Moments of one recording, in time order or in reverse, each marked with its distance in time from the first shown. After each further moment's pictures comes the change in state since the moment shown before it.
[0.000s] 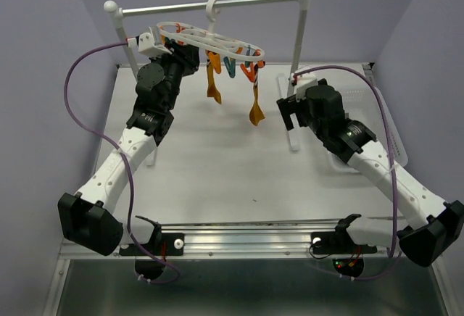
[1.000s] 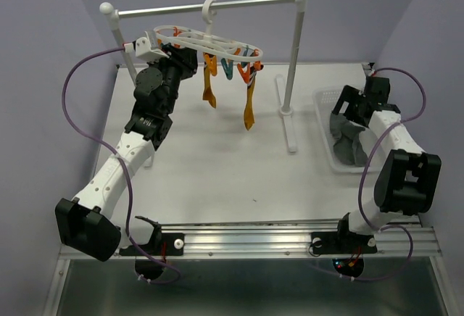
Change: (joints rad) left arm -0.005 -0.042 -0.039 -0.004 -0.028 -0.028; right arm -0.767 0.348 -0.061 0.018 -0.344 0.510
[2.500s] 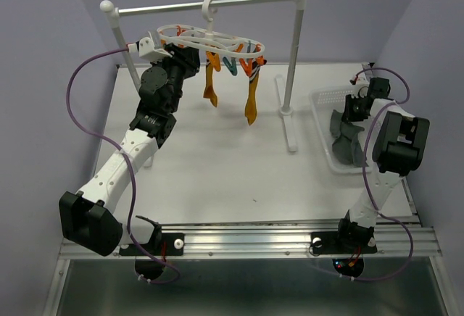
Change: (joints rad) left arm -0.014 0.039 0.000 0.038 -0.040 -0.011; right arm -0.117 0.485 0.280 0.056 -0.344 -0.584
